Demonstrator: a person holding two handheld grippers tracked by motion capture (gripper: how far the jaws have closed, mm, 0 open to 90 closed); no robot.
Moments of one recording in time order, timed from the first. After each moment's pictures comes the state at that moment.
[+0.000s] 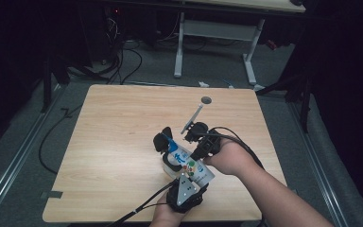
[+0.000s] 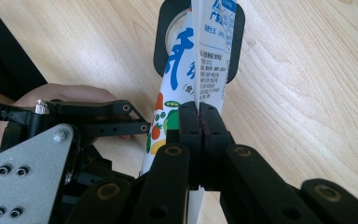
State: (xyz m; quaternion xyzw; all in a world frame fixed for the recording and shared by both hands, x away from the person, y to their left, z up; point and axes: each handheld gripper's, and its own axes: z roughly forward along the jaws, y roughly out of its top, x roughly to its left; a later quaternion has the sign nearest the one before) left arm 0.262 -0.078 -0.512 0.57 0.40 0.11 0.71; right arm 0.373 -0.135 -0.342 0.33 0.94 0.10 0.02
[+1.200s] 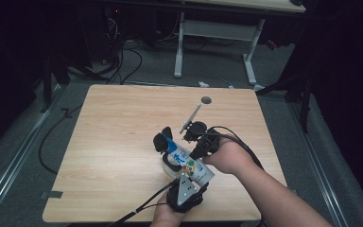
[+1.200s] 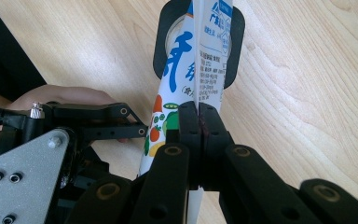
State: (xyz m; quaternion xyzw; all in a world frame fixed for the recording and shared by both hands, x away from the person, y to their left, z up) left arm 0.263 -0.078 -0.510 0.56 0.40 0.11 0.71; right arm 0.375 -0.132 -0.340 0.32 0.94 0.10 0.02
